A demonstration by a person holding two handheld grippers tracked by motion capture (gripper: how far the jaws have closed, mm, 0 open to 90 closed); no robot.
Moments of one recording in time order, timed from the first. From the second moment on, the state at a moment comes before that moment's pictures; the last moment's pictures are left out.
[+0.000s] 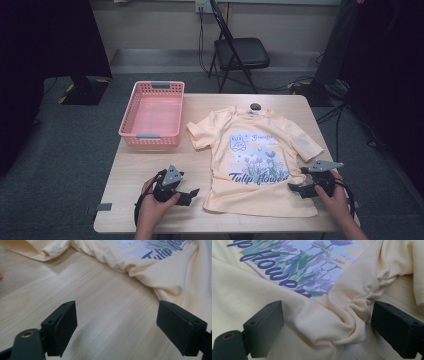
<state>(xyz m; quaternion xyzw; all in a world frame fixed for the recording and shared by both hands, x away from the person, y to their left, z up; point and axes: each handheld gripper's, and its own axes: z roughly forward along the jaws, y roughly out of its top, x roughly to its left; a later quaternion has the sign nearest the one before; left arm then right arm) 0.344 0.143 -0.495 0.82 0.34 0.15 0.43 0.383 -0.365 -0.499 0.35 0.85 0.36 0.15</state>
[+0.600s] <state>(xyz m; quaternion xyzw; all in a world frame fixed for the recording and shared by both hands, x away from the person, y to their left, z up) 0.347 0.154 -0.505 0.83 0.34 0.16 0.41 0.383 -0.365 -0.499 0.35 0.85 0.36 0.15</state>
